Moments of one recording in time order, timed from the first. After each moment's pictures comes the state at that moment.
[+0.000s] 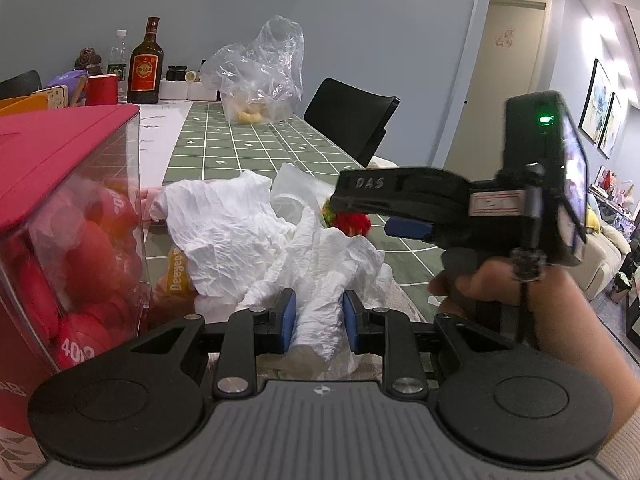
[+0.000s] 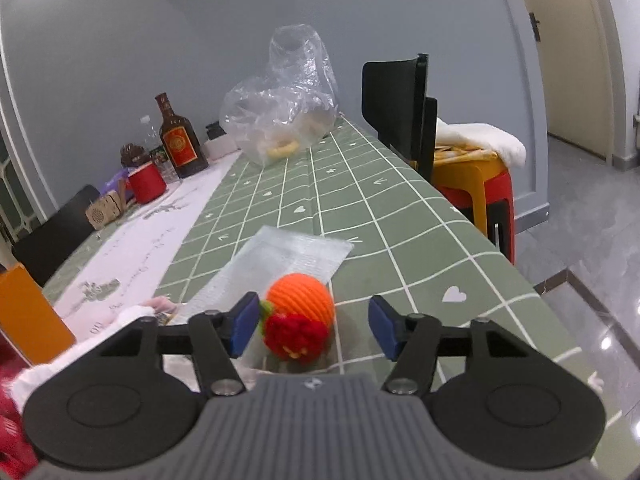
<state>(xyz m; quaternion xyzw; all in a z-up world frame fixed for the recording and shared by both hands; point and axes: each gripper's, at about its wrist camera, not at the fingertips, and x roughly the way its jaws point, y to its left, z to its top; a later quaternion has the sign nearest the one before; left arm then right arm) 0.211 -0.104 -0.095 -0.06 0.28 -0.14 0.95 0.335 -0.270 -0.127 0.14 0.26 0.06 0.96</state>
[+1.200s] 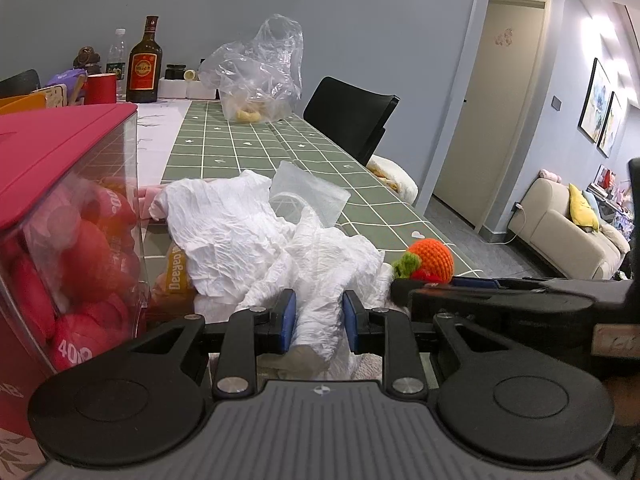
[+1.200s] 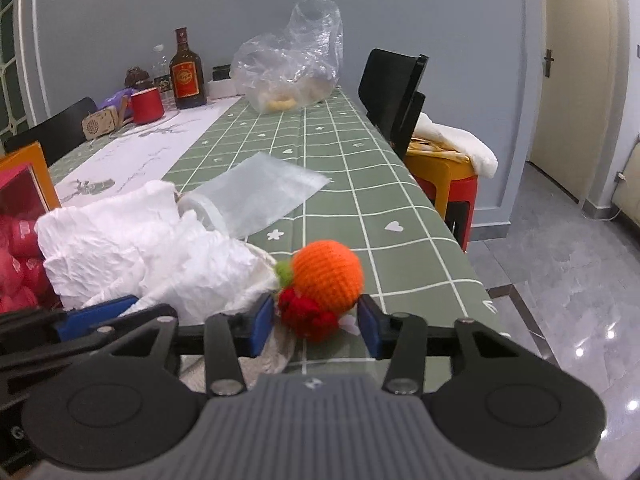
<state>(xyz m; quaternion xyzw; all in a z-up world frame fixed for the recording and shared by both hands) 0.213 -0.104 -0.097 -0.06 0.28 -0.14 0.95 0.246 -0.265 -0.123 0.00 0.30 0.04 0.95</state>
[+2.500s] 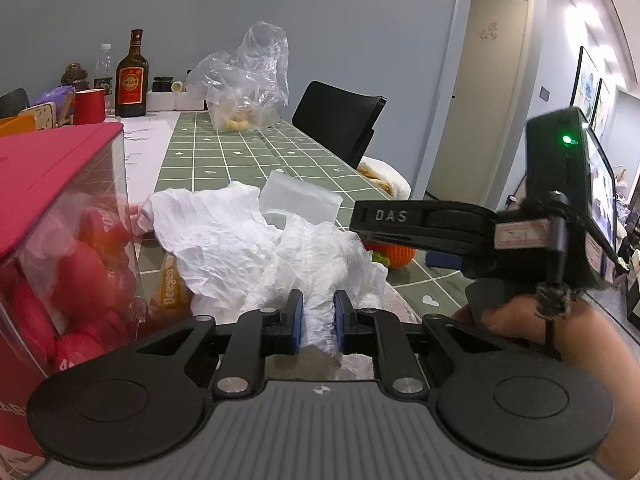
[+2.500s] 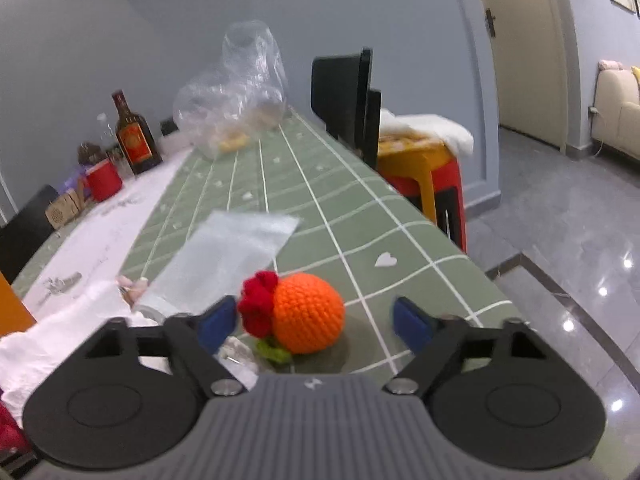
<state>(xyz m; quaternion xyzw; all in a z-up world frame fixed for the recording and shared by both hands) 0.212 -0.109 -0.097 -0.04 0.27 -0.16 0.95 0.308 -0.281 -0.128 0.14 0.27 -0.01 0.95</state>
